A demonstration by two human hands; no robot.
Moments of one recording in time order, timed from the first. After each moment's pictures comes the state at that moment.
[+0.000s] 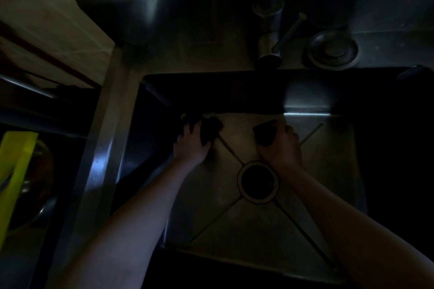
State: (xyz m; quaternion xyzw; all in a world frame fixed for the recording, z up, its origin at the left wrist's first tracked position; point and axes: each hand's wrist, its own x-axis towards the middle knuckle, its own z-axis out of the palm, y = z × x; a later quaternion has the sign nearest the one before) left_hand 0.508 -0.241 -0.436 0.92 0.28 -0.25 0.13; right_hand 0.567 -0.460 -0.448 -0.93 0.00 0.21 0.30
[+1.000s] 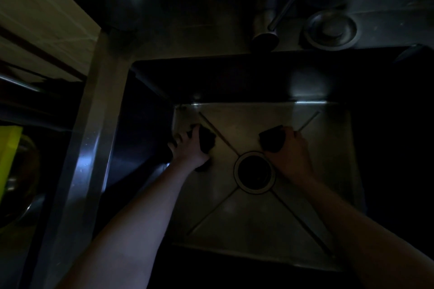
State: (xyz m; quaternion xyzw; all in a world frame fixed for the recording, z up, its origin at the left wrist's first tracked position) left_hand 0.485 -0.251 -0.473 0.91 0.28 -0.30 0.09; right_hand 0.539 -0.497 -0.468 -0.92 0.01 0.22 0.33
